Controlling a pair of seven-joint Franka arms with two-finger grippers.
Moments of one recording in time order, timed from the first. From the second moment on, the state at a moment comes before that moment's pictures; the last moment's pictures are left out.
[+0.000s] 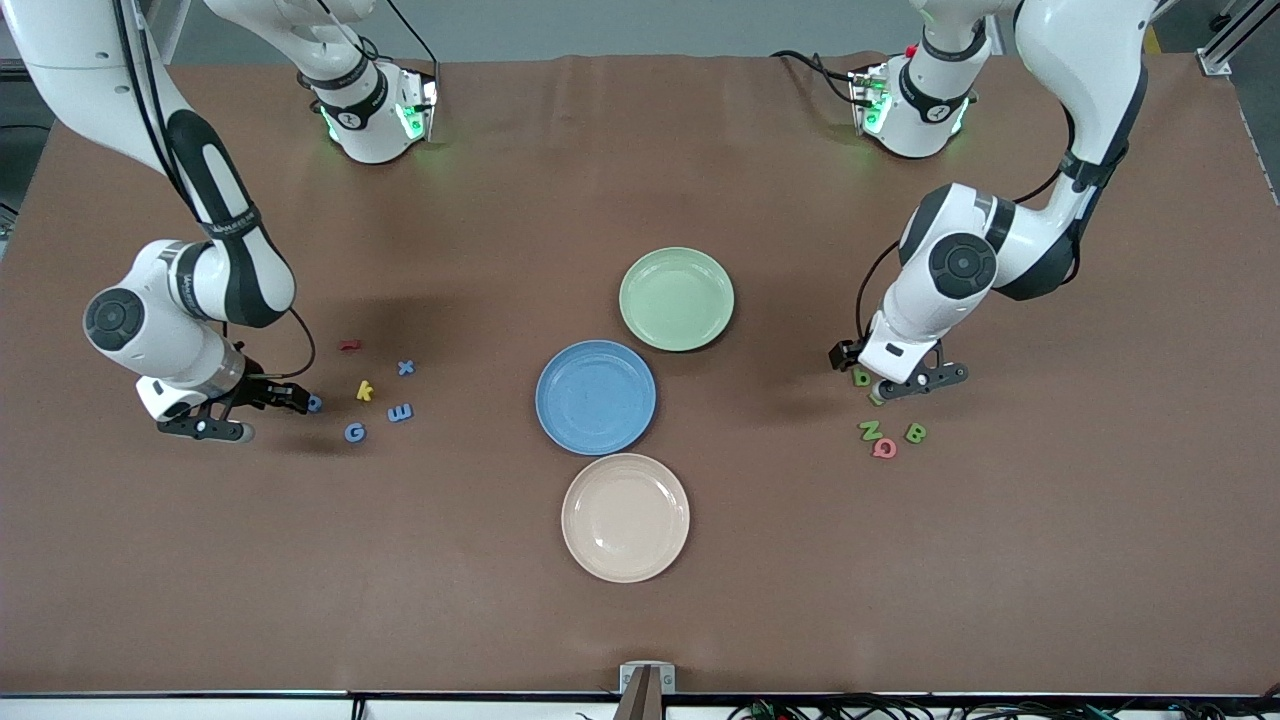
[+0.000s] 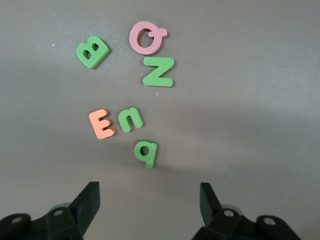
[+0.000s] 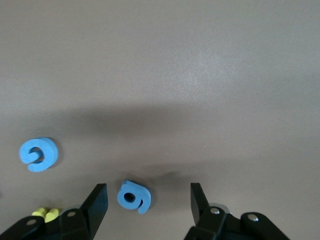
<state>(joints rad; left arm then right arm) 0.02 0.32 -0.35 -2.19 0.17 2.44 -0.67 -0.03 0.43 -0.09 -2.13 0.04 2.57 -0.02</state>
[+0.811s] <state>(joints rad) 0.05 0.38 -0.35 -2.23 0.25 2.53 -0.67 -0.02 0.47 -0.07 -2.13 0.04 2.57 -0.02</state>
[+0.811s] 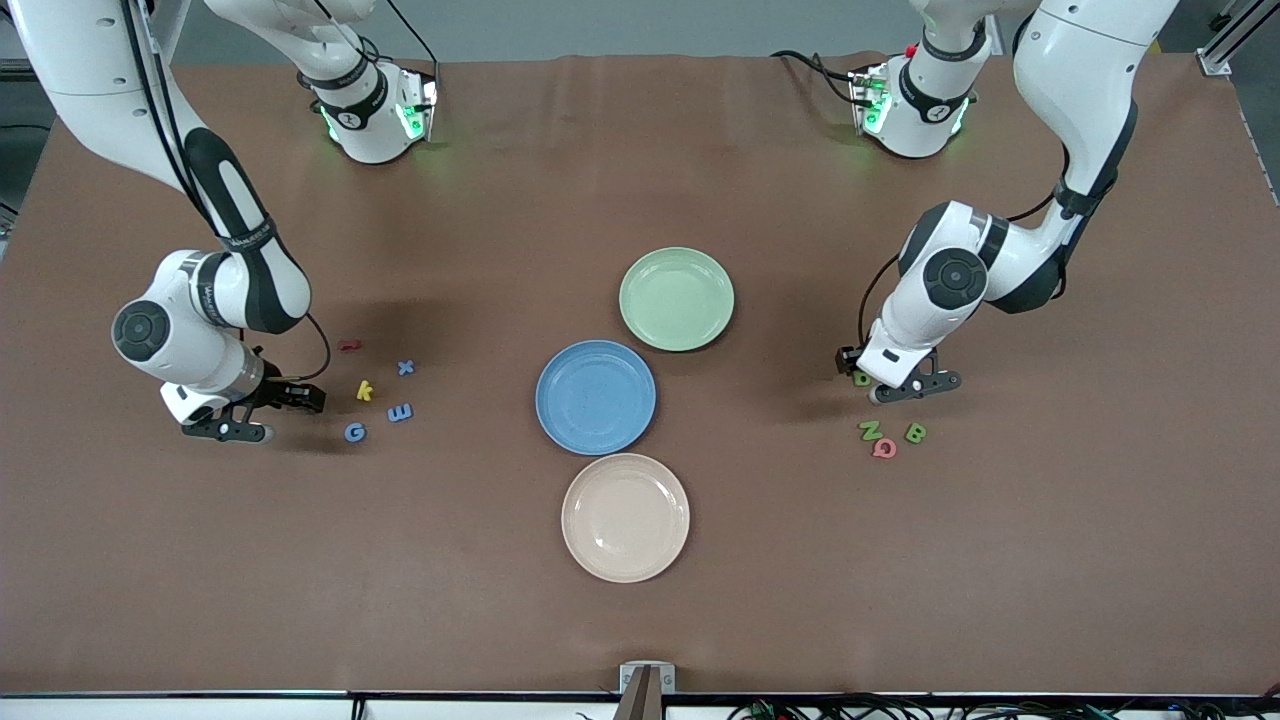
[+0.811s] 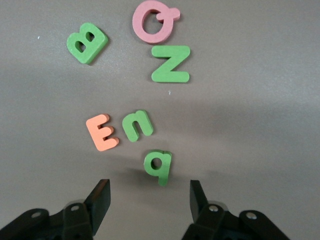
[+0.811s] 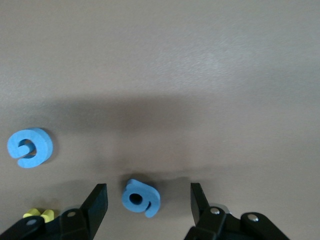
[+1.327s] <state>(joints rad) 0.05 0.45 -0.35 -2.23 0.25 2.61 -0.67 -0.02 0.48 -0.06 -2.13 0.04 2.57 -0.02</state>
